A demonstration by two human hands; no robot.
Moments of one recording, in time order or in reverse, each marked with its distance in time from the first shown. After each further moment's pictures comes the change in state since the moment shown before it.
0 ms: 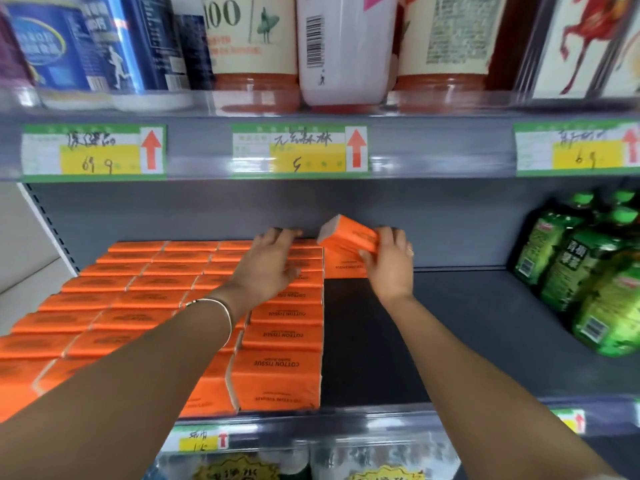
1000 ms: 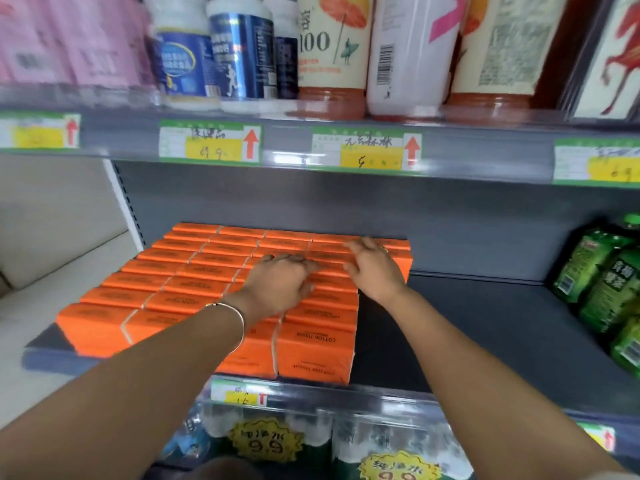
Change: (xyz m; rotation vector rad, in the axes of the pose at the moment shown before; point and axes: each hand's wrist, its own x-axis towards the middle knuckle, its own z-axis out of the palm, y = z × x) left_hand -0.061 -0.008 -0.022 0.384 -0.158 0.006; right_hand -0.027 -0.060 0.015 -0.127 -0.381 -0.367
